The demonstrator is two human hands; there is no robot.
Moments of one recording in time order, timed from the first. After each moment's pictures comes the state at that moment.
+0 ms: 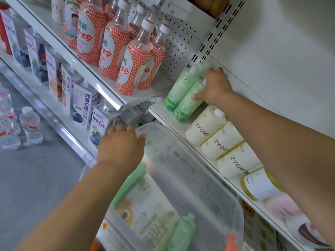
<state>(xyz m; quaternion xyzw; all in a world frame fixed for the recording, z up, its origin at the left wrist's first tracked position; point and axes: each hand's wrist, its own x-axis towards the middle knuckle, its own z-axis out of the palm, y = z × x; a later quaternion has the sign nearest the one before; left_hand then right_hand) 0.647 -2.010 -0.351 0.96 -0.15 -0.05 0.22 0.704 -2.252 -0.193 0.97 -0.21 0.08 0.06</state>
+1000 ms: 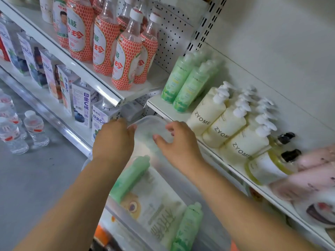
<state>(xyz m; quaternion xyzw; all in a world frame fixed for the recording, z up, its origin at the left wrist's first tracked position) 0.657 -2.004 -0.365 0.93 -0.12 0.02 0.36 0.575 -2.146 -0.312 0.95 -0.20 0.09 -0.21</state>
